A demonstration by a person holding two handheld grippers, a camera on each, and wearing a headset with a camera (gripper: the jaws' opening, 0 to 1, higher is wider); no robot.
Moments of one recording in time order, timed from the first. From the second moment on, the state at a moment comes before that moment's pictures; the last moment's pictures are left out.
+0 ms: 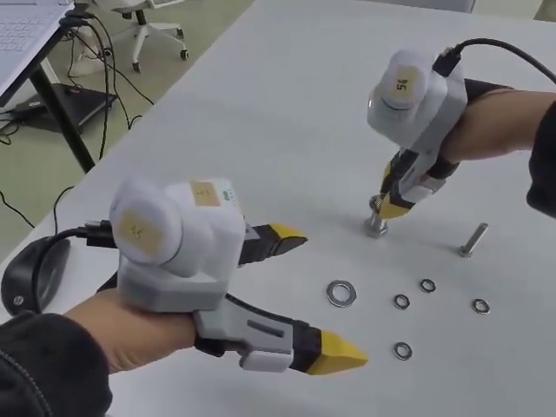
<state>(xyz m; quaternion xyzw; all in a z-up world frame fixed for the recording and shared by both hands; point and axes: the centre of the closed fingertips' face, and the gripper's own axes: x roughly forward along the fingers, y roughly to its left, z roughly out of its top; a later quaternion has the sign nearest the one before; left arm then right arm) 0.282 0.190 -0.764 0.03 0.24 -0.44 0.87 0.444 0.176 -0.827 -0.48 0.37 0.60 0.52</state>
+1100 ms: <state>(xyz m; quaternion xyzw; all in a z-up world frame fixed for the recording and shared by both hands) 0.278 0.192 -0.770 0.03 0.24 -0.44 0.86 0.439 0.178 -0.861 -0.47 0.38 0.59 0.53</state>
